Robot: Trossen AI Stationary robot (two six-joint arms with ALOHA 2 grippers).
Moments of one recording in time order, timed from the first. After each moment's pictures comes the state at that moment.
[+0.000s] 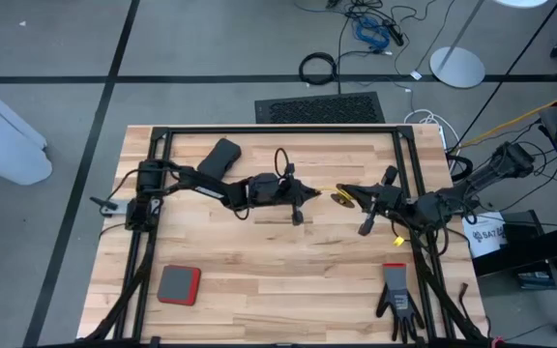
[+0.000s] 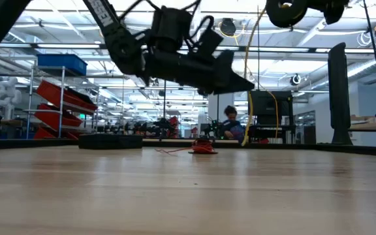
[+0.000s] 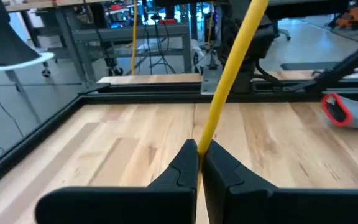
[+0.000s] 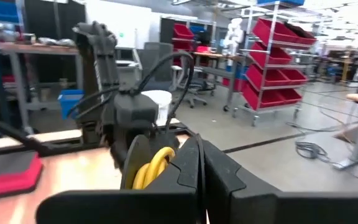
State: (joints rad) left arm 0.09 2.03 1.08 0.83 -0.03 0.10; right arm 0.50 0.79 0.49 0.40 0.99 -0.09
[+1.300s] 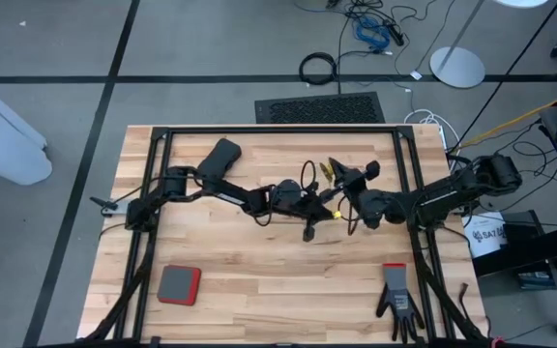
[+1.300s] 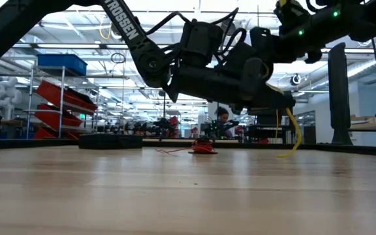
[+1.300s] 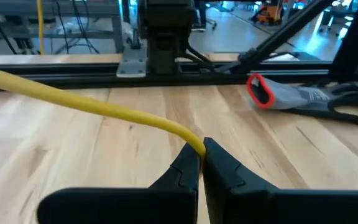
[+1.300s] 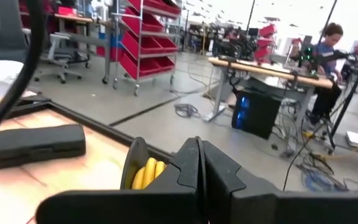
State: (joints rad) left arm 0.05 2.25 1.33 0.73 0.23 0.03; right arm 0.14 1.30 0.49 0.75 1.22 -0.01
